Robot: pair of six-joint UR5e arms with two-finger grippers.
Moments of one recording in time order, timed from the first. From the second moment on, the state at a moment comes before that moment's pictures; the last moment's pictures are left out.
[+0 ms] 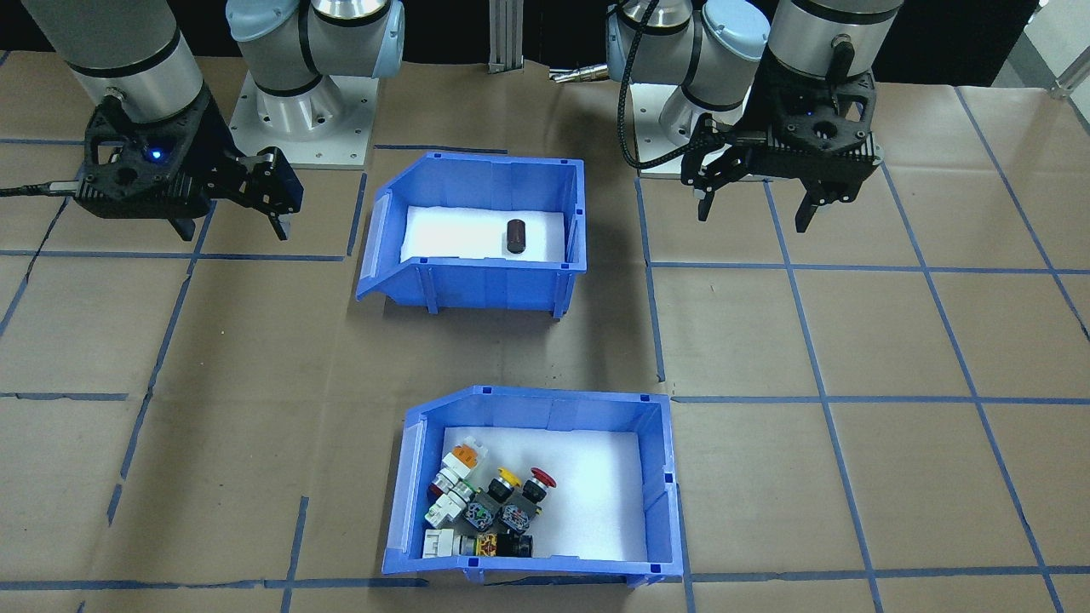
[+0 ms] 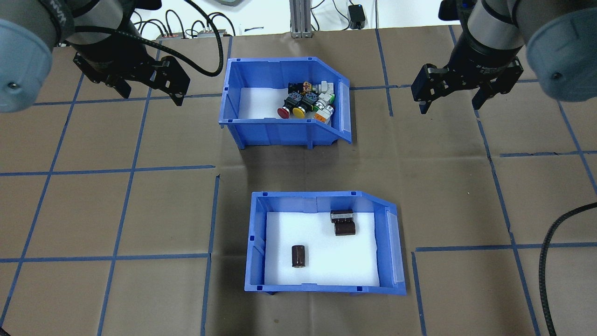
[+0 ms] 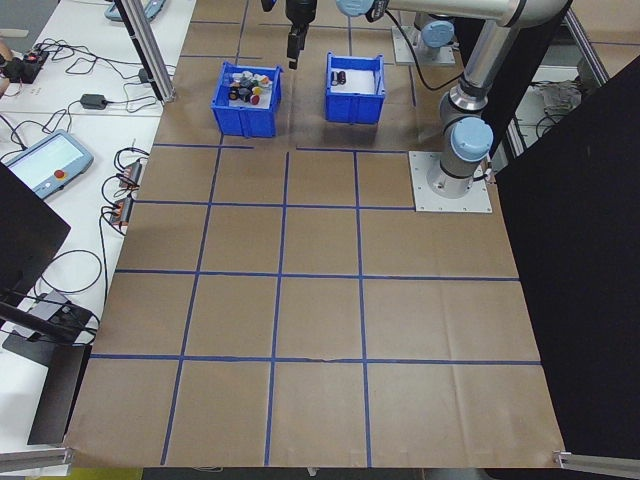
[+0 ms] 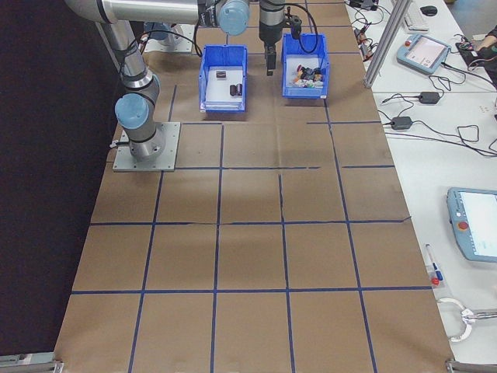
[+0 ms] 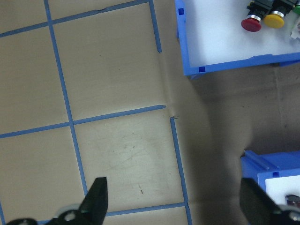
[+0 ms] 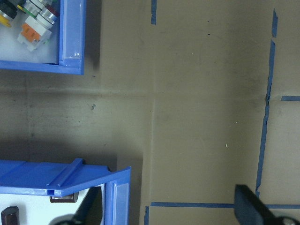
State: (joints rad) left arm -1.60 -1.56 -1.53 -1.51 1.62 0.16; right arm 1.54 -1.57 1.62 -1.64 -1.58 -0.07
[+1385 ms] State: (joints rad) left arm -1.60 -1.56 -1.54 -1.51 1.62 0.14; right arm 1.54 -1.56 1.60 -1.65 -1.58 -0.07
